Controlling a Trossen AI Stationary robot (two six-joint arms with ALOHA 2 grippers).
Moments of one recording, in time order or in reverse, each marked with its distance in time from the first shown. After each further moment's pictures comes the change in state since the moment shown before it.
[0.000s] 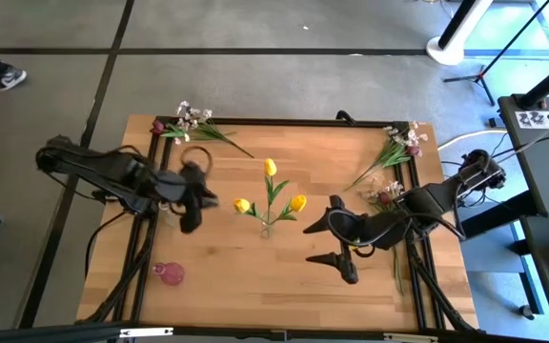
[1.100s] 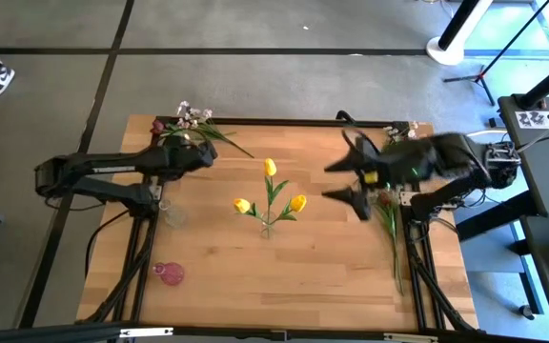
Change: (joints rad) left arm 0.651 0.090 -0.477 0.146 -0.370 -0.972; right arm -0.328 -0.083 0.259 -0.402 -0.099 -0.071
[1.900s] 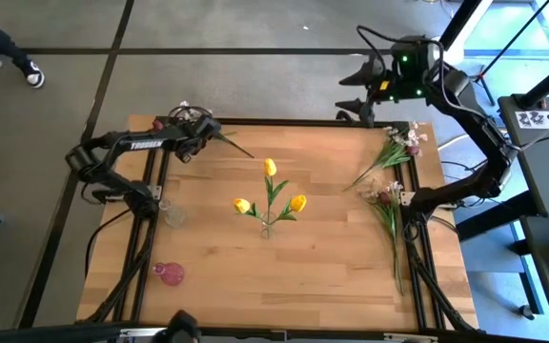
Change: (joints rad) left arm 0.414 0.375 0.067 0.387 0.184 -0.039; right arm -0.921 0.007 -0.029 0.031 -0.609 -0.712
